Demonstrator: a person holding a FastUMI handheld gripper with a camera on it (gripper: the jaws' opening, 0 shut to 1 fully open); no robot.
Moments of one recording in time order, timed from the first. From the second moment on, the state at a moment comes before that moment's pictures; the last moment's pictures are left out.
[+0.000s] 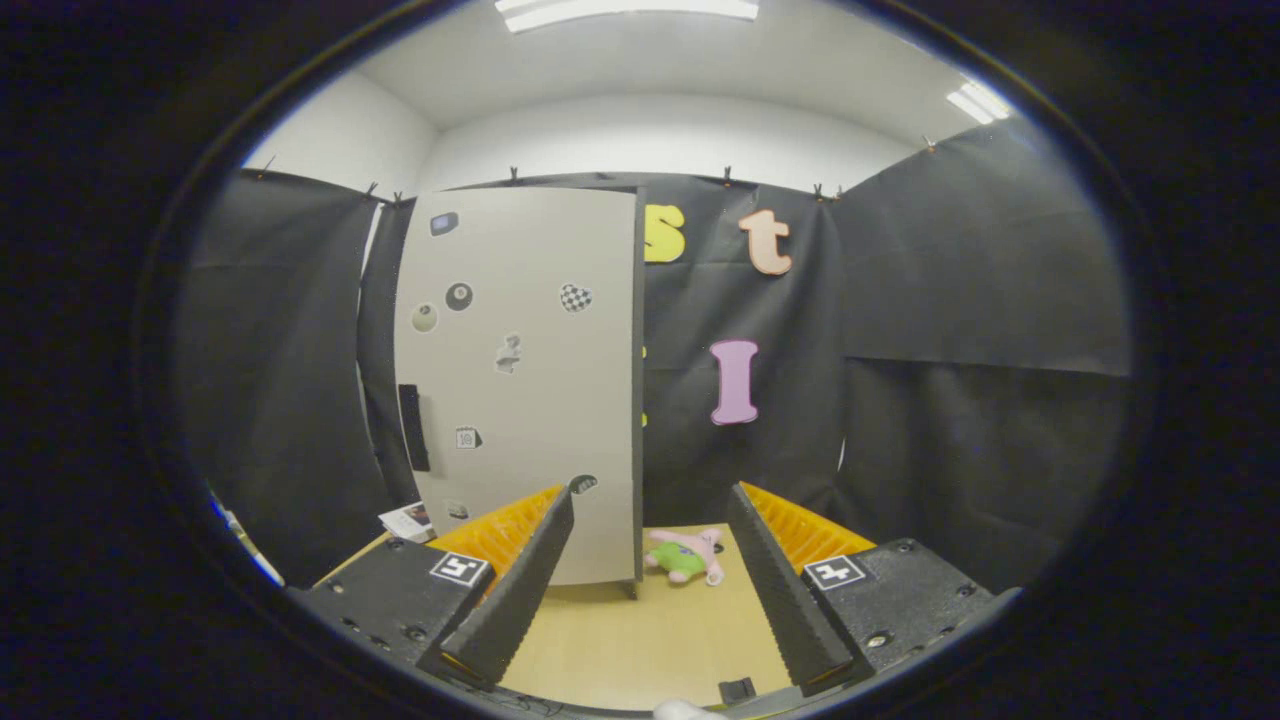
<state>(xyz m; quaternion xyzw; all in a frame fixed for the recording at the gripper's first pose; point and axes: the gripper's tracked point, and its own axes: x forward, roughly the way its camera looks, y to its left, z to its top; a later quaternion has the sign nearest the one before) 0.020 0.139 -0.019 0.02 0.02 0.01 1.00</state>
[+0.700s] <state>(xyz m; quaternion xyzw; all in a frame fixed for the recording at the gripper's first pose) 0.015 0.139 -0.005 0.02 0.00 0.01 1.00</state>
